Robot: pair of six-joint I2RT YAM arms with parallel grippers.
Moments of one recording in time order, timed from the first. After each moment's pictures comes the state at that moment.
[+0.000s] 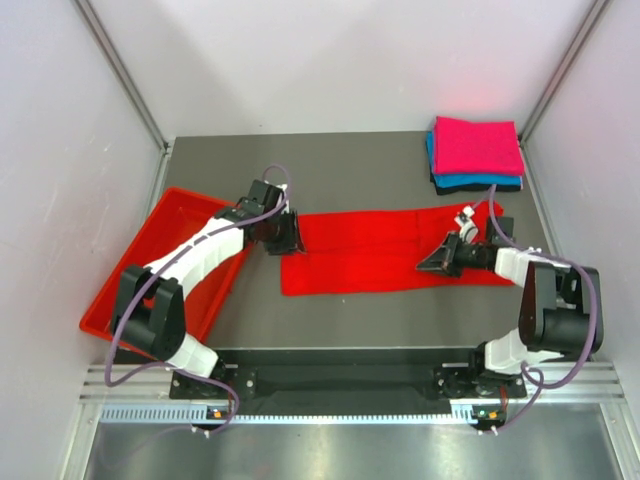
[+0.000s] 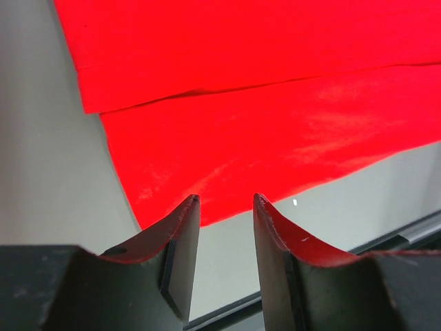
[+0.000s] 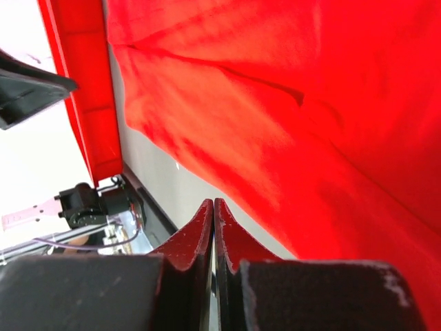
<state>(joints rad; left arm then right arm) -0.42 1.53 1.08 -0.54 0.21 -0.49 -0.14 1.49 0.63 -0.17 -0.95 0.37</state>
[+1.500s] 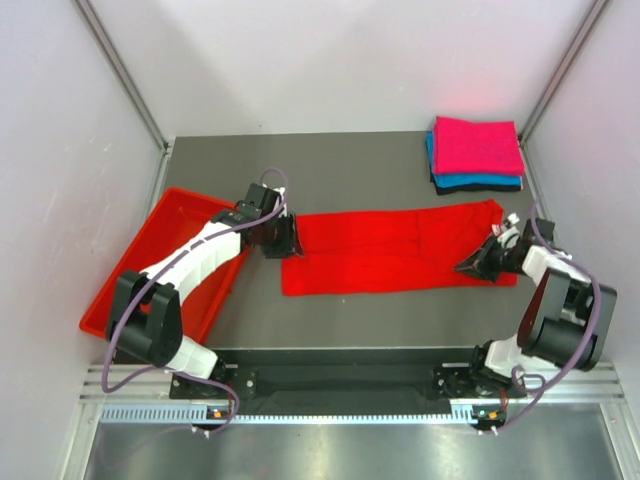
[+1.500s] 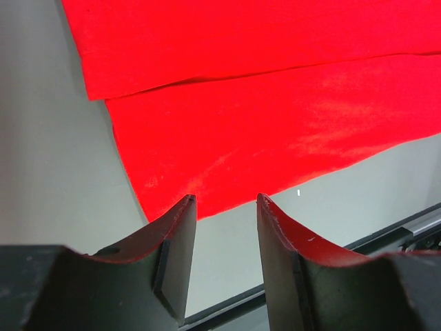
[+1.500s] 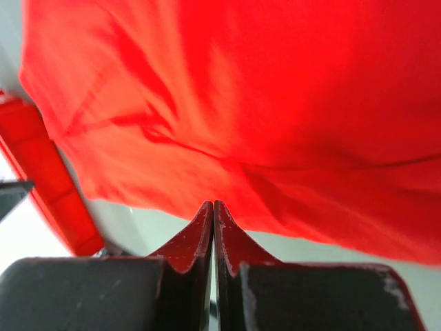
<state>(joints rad) -0.42 1.49 1.05 -0.55 0.22 -0.48 -0.40 1.47 0.67 -0.44 -0.72 0.30</state>
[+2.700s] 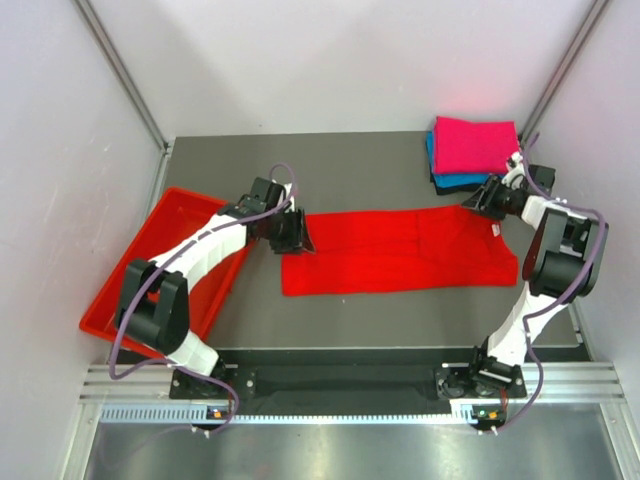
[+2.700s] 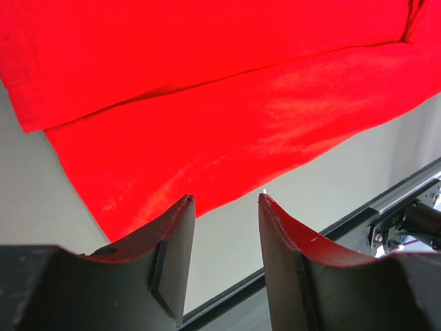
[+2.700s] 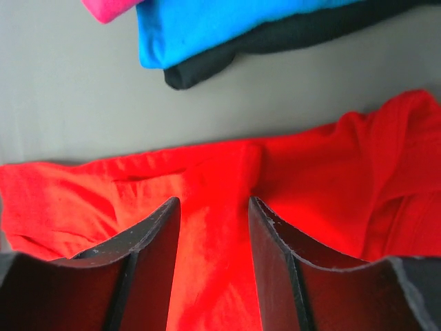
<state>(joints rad) -0.42 1.56 1.10 -0.51 0.35 -0.48 -0.34 1.91 1.20 -0.14 -0.64 0.21</state>
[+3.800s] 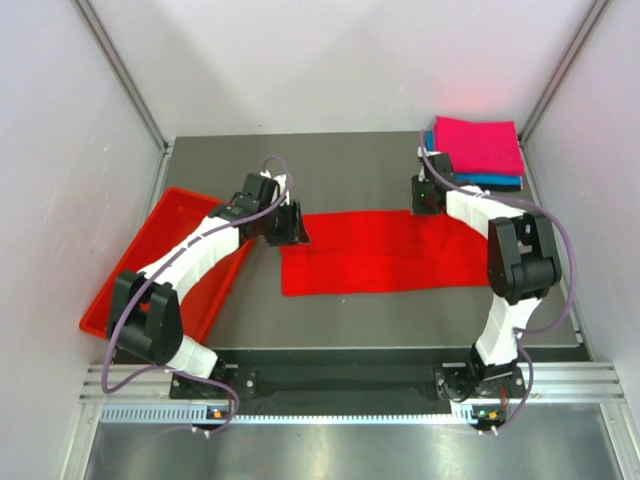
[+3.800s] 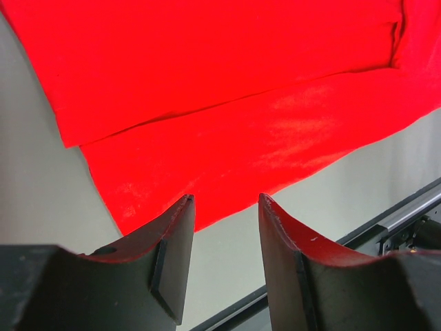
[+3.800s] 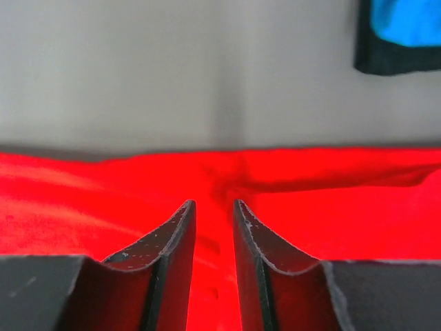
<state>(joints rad) -0.41 1.49 1.11 -0.49 0.29 -0.44 0.22 1.86 1.27 -0.29 0.06 0.18</state>
